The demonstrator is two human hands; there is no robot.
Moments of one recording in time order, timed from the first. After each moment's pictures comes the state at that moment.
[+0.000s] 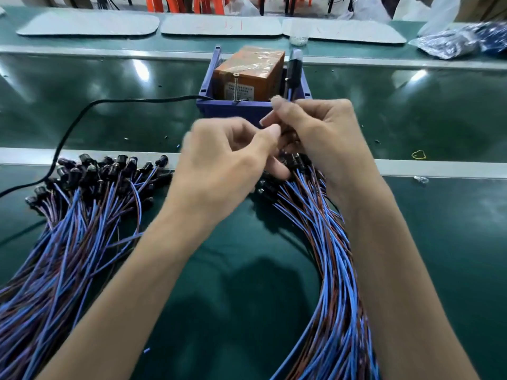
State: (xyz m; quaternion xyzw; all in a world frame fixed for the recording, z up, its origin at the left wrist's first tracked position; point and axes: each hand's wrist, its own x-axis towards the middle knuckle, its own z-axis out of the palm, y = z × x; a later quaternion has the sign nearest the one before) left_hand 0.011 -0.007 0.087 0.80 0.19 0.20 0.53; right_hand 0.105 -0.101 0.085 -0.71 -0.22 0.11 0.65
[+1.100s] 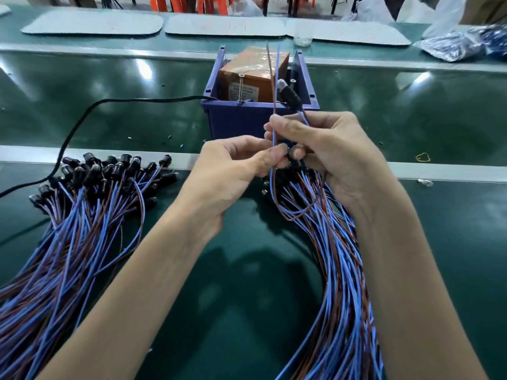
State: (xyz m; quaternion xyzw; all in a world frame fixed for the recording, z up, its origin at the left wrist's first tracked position) left_hand 0.022 -0.002 0.069 0.67 0.18 0.14 0.71; right_hand 0.111 -0.107 0.080 -0.66 -0.18 0.22 0.69
